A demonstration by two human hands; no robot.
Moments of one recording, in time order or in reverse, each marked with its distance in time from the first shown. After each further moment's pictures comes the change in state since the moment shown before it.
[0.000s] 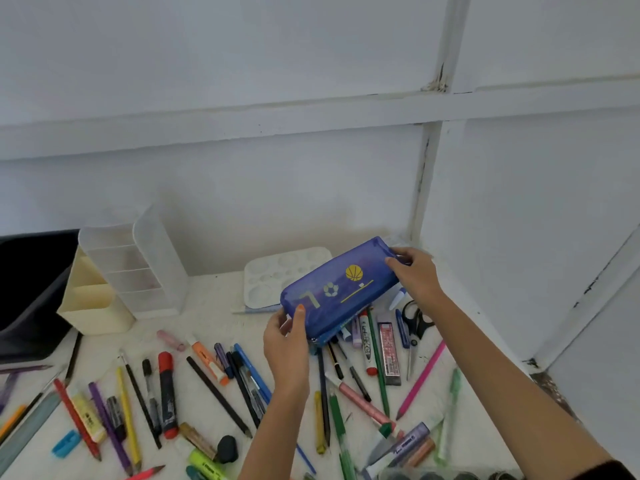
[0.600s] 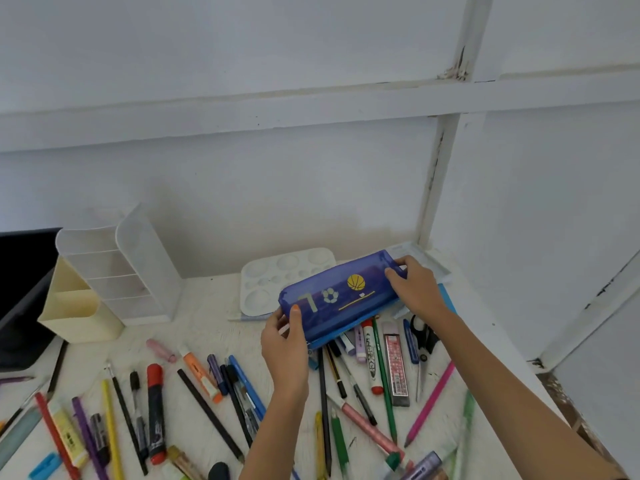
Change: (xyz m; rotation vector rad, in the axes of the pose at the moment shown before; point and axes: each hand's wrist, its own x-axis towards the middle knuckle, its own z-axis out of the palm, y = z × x) left_hand 0.031 -0.008 0.013 0.036 0.025 -0.001; right_hand 0.016 0.022 0.013 -0.304 -0.109 -0.037
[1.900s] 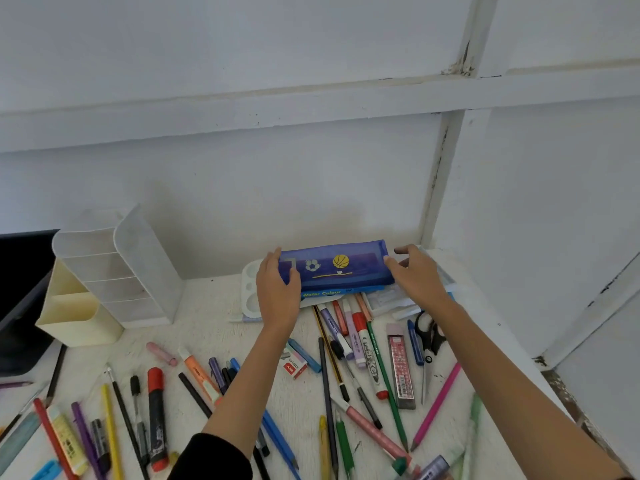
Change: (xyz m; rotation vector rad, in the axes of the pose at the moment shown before) left_hand 0.089 0.012 0.020 0.417 -0.079 0.429; right_hand 0.008 -0.020 -0.003 0.014 0.046 0.006
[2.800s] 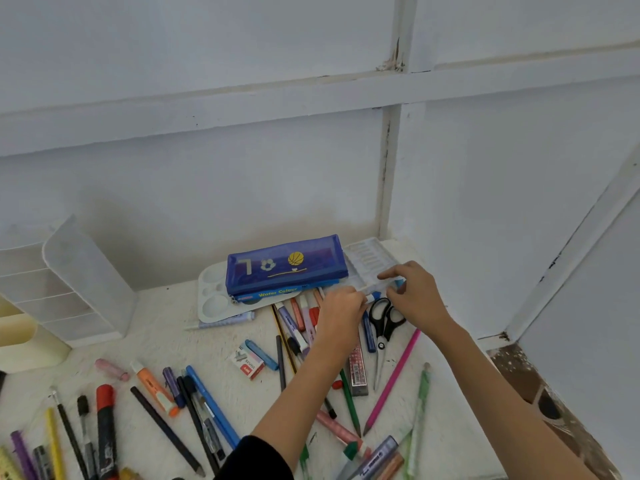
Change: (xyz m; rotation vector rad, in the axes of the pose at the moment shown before) left_hand -0.085 0.036 0.104 0.503 -0.458 0.663; right_hand -0.038 0.063 -0.049 -0.123 0.030 -0.146
